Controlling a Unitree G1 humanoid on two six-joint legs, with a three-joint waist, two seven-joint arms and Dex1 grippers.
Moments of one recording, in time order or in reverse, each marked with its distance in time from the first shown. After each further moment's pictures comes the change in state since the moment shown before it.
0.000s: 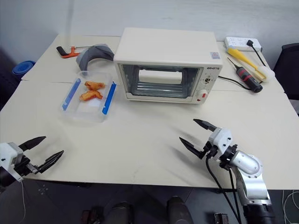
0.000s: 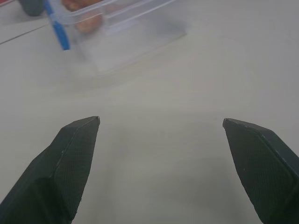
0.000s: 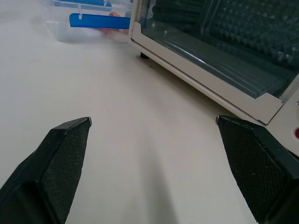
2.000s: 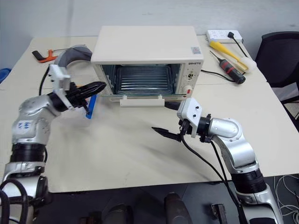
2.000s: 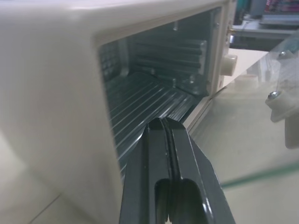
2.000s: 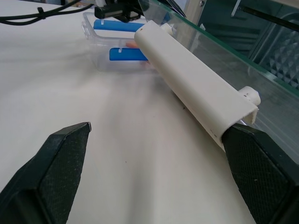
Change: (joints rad) left arm -1.009 -0.071 -0.461 0.350 -0.005 0.248 -0.081; right arm -0.382 -0.050 0.176 -0.193 -0.003 0.451 0.061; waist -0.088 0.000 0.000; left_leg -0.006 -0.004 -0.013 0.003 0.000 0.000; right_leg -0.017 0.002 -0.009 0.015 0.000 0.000
